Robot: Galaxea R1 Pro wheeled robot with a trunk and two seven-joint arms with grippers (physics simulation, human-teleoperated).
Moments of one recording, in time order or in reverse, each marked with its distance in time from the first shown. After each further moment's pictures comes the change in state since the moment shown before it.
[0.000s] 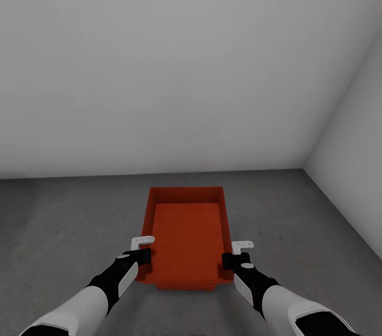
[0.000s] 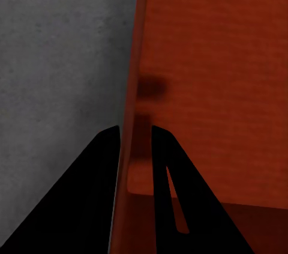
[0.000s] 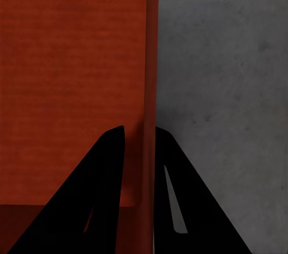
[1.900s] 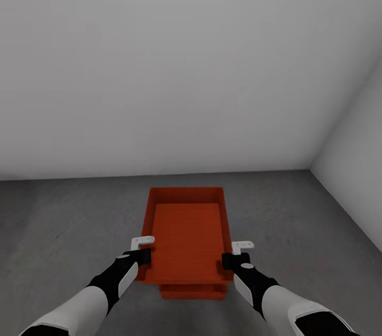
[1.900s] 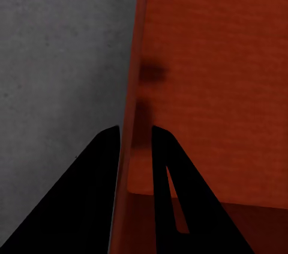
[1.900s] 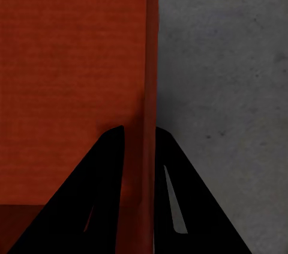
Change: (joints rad) left arm 0.000 0.000 0.000 0.001 0.000 0.000 0.000; right arm 0.000 0.001 -0.002 0.002 0.002 0.000 -0.001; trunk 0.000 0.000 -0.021
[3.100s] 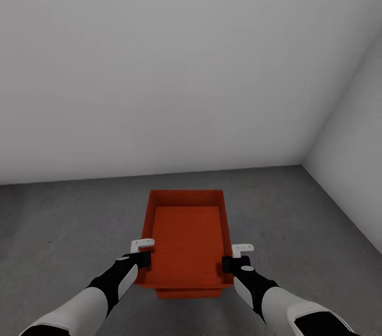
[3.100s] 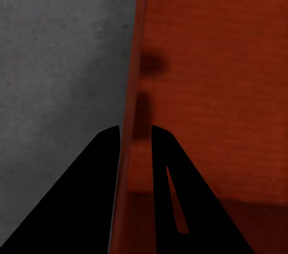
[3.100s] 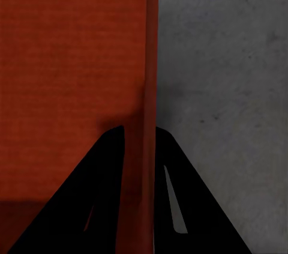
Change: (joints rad) left arm 0.000 0.000 -0.001 0.024 0.000 0.002 -0.004; right arm 0.000 0.003 -0.007 0.028 0.001 -0.003 0.001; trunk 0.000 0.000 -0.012
